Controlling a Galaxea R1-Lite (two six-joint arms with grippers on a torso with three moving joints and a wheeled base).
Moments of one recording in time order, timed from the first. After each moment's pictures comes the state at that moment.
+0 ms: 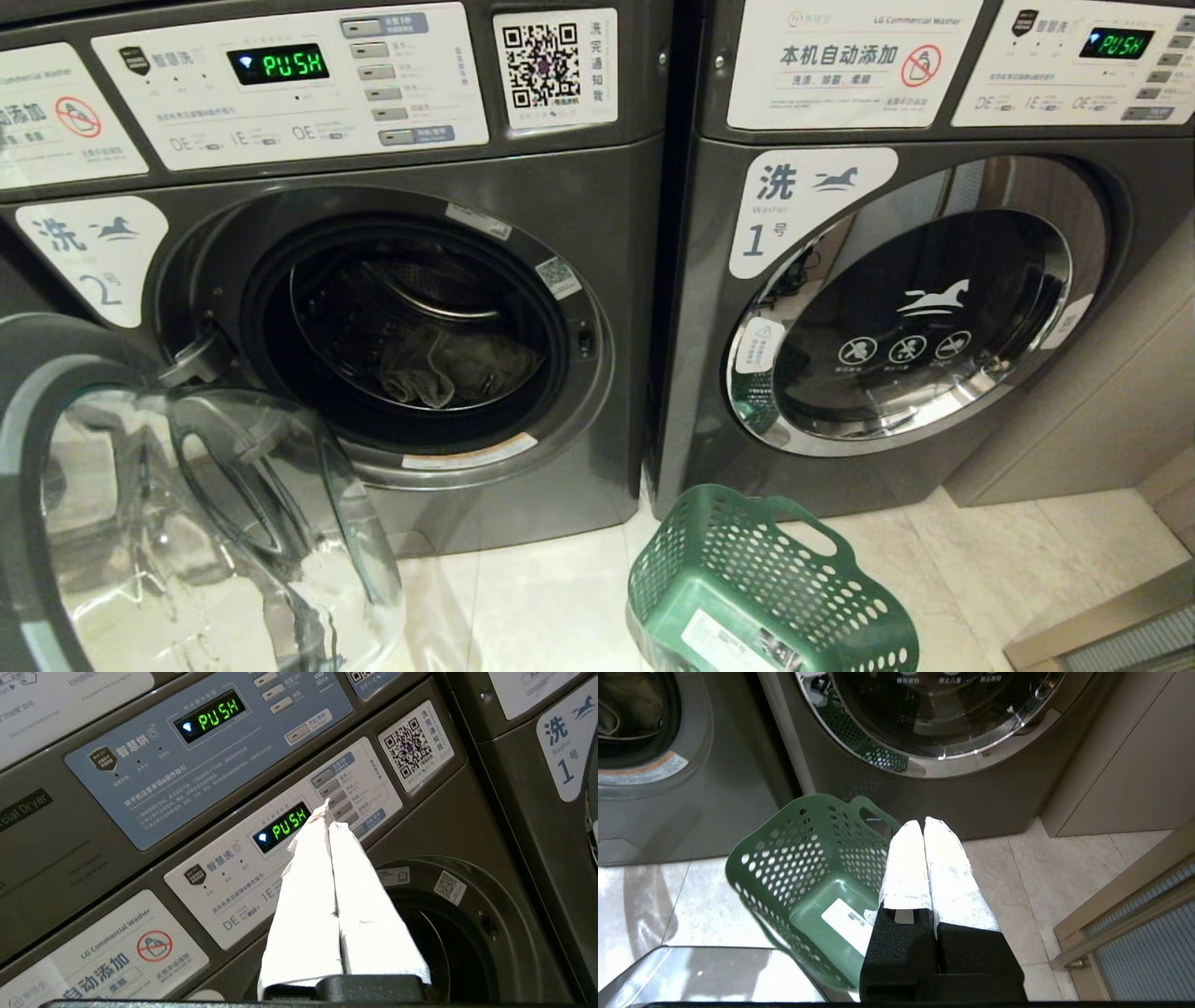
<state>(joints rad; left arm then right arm) 0.24 1.16 -0.50 -1.41 -0.68 0.27 0.00 0.00 0.00 0.00 0.00 0.01</state>
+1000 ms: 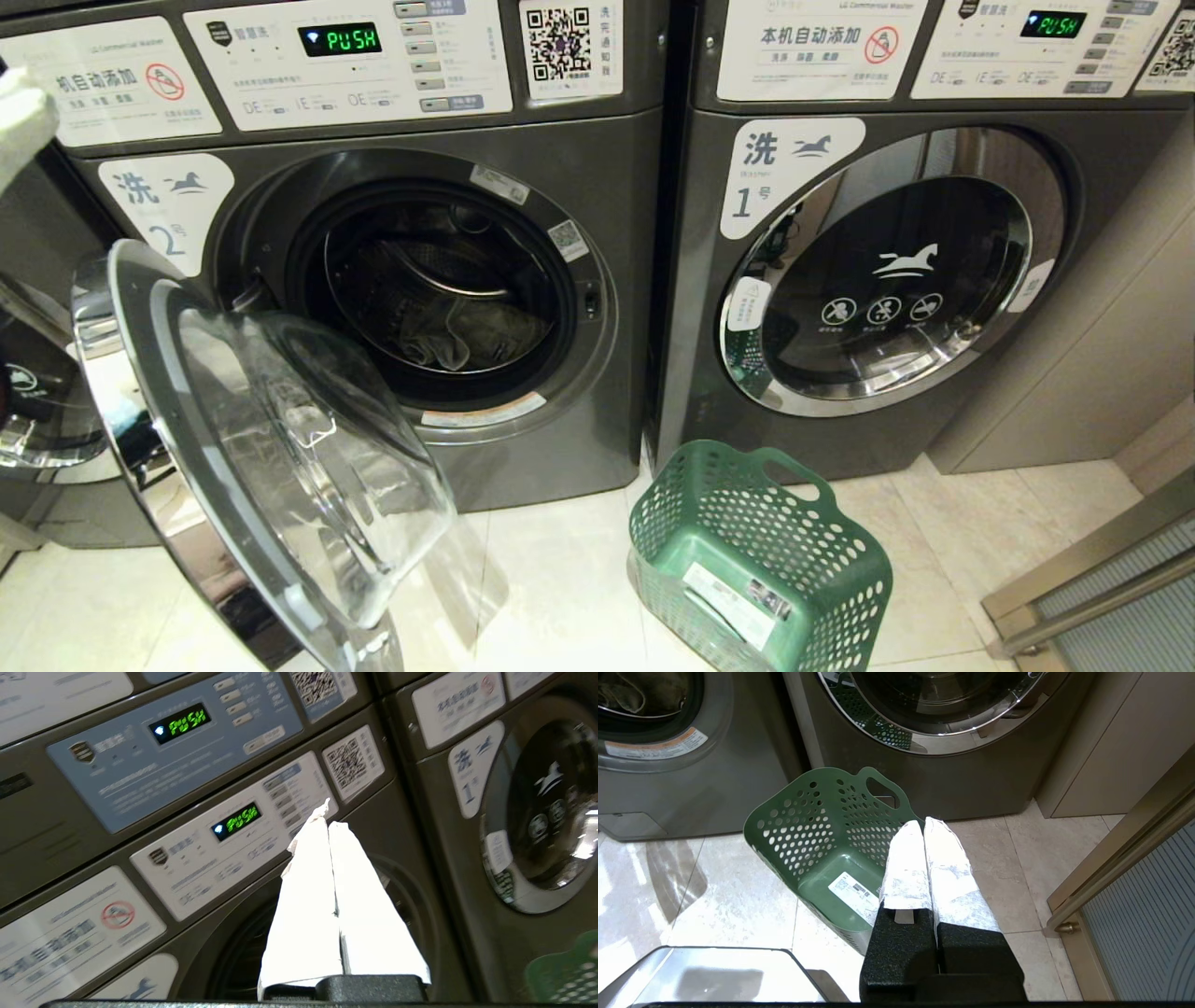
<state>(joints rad) 0.12 1.15 -0.65 -1.13 -0.65 0.25 0.00 0.00 0.00 0.00 0.00 0.01</state>
